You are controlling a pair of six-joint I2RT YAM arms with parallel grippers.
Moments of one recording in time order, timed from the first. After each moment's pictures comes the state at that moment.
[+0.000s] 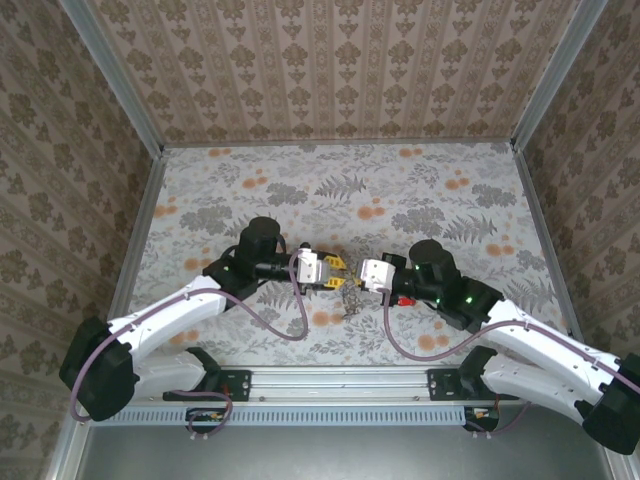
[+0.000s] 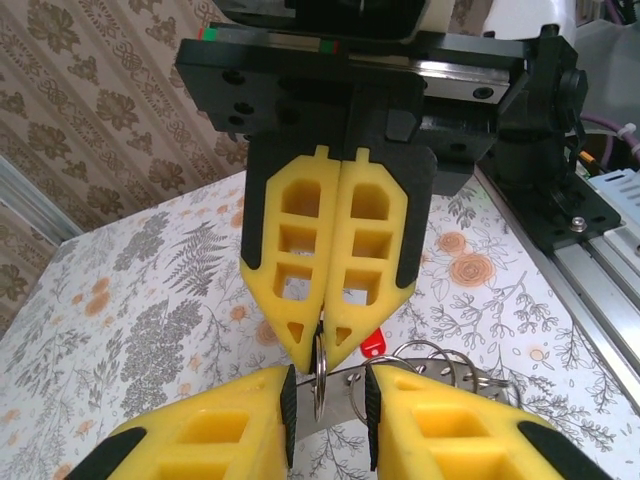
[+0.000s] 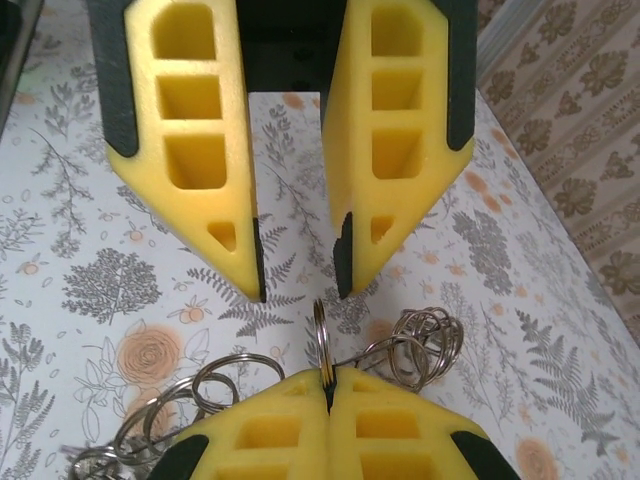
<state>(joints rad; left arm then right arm) -0.78 1.16 0.72 0.07 0.82 0.66 0.75 0.89 0.63 -0.17 -0.26 -0.63</state>
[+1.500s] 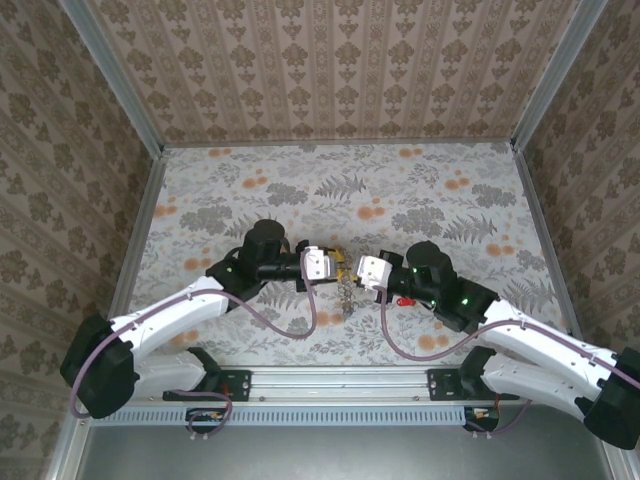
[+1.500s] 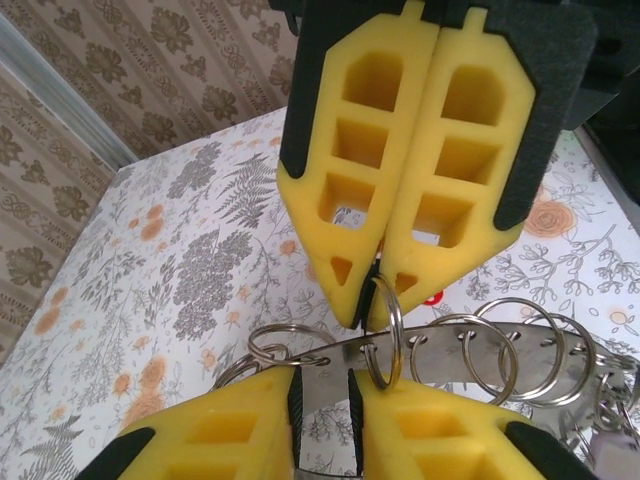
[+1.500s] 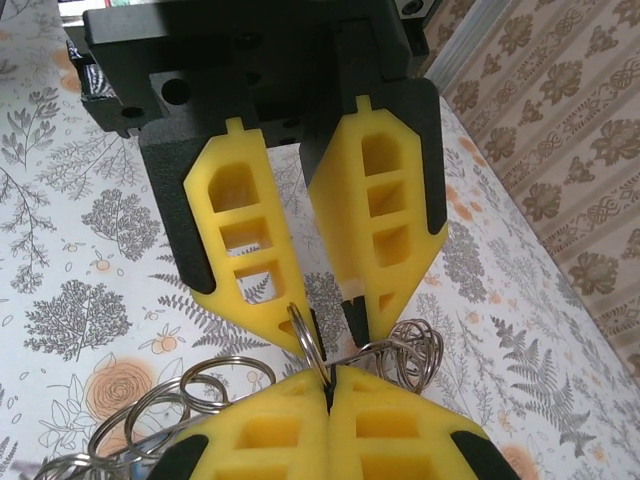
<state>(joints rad) -0.81 1.17 0.71 0.06 0.62 0.66 0.78 0.91 0.62 -0.07 -0.20 -0.57</state>
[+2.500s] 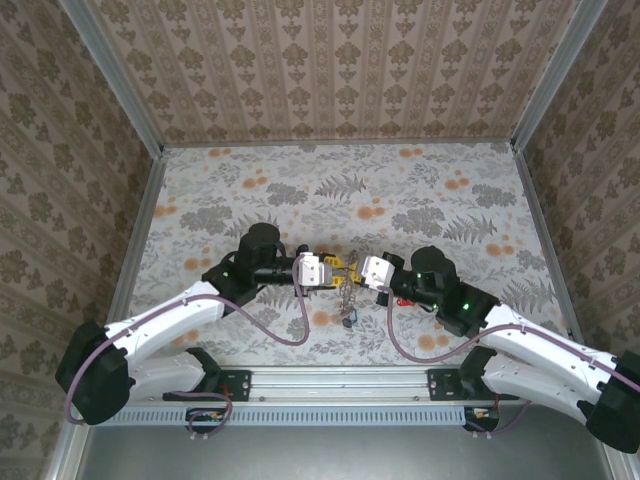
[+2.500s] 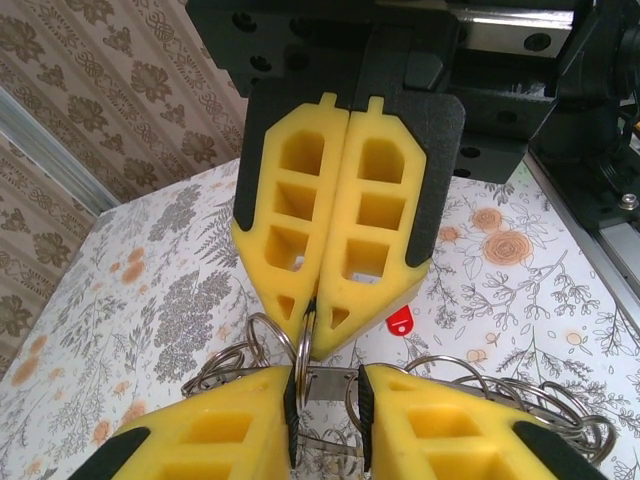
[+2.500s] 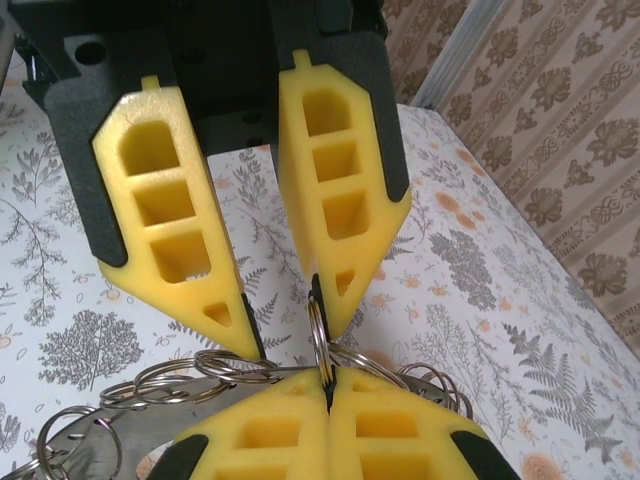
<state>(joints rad) -0.81 1.13 0.68 0.09 0.69 0.66 0.78 0.88 0.56 0.02 -0.22 -0.50</state>
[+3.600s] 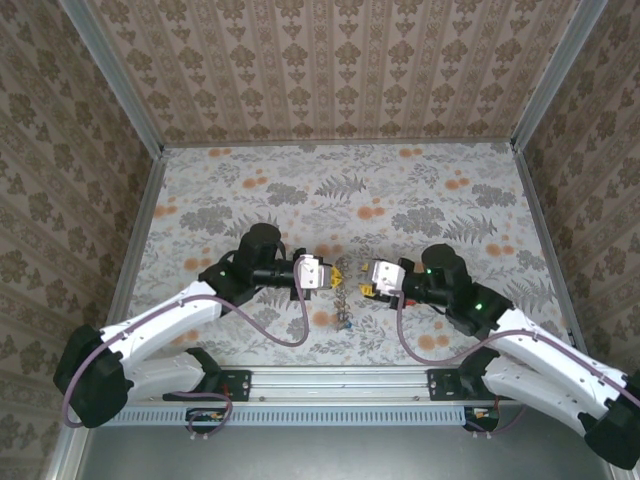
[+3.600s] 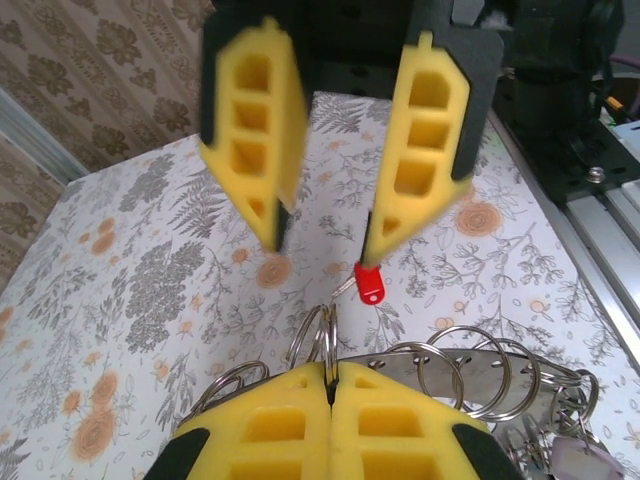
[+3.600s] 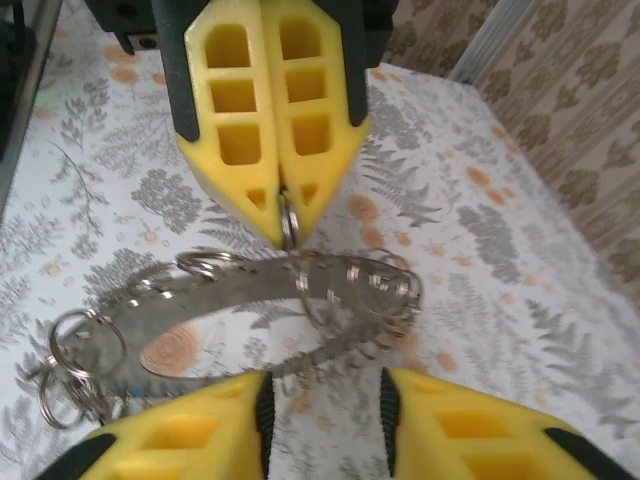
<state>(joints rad) -0.81 1.11 0.71 -0.06 0.70 0.70 0.68 0.79 0.57 -0.19 -0.35 -0.61</state>
